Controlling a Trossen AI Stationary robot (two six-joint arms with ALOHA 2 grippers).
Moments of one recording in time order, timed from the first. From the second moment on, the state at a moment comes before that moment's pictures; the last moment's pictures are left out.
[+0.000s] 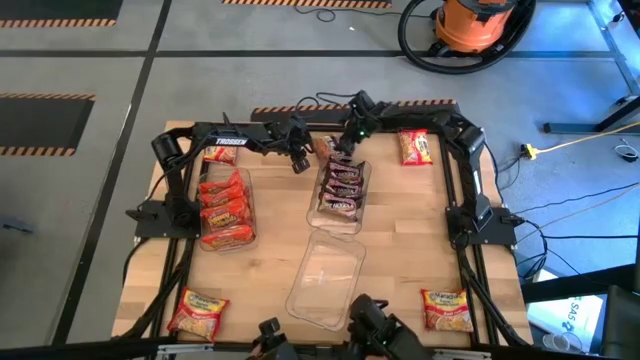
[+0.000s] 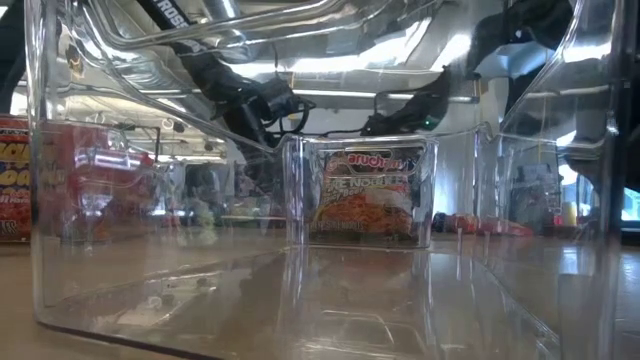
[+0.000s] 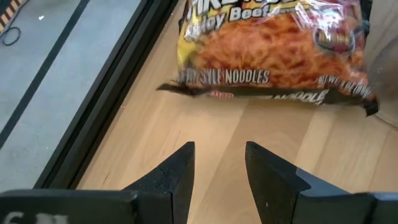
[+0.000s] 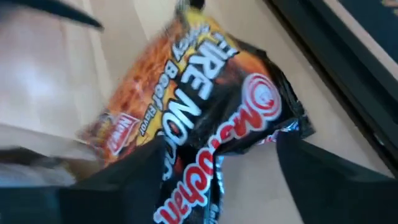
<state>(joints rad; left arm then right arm) 0.58 1.85 1.11 -0.17 -0.09 0.19 -0.76 2.12 1.42 -0.29 -0.50 -0.13</state>
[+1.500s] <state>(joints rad) 0.52 1.61 1.11 -0.23 -0.15 0.19 -0.68 1.94 1.43 -0.30 -0.46 -0.45</state>
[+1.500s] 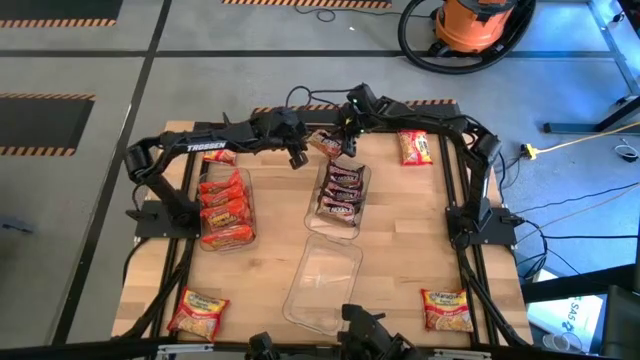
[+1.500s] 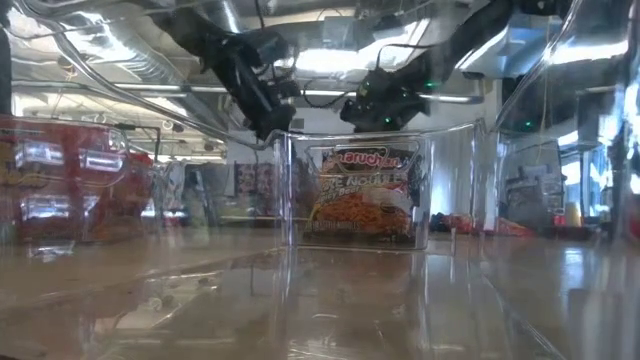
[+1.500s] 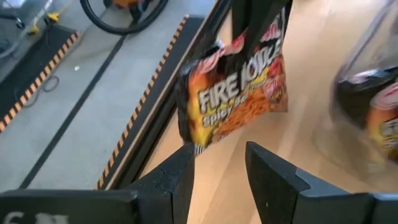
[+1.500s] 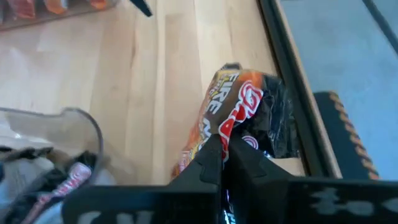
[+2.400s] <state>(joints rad) 0.44 1.49 1.11 -0.30 -0.20 0.19 -0.49 1.88 1.45 -0.31 -0.27 -0.43</state>
